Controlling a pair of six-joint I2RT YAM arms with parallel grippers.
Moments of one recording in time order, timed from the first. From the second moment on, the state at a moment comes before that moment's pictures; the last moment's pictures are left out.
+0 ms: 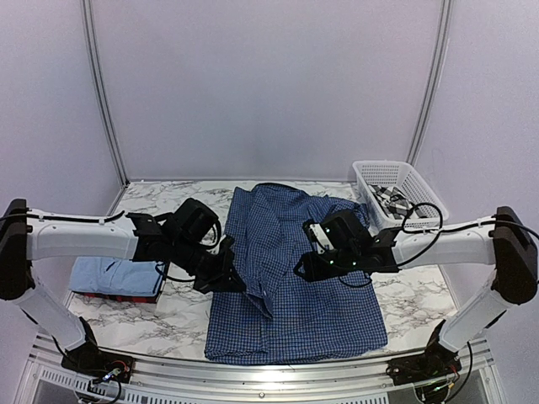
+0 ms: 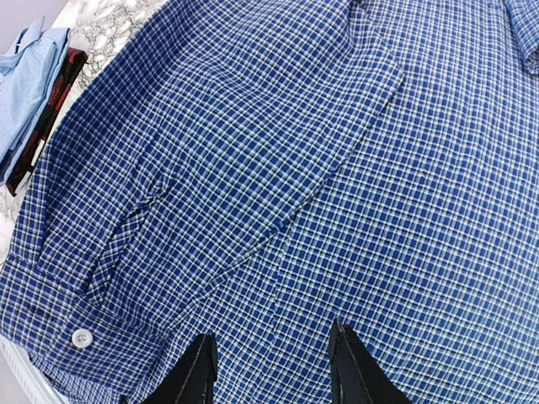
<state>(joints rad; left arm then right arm) -0.90 1.54 0.99 -0.35 0.47 -1.02 0.84 1.52 0.85 -0.16 -0.05 0.50</state>
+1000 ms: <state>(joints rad) -0.82 1.54 0.85 -0.53 0.52 -0.85 0.84 1.52 0.85 -0.18 -0.04 0.50</state>
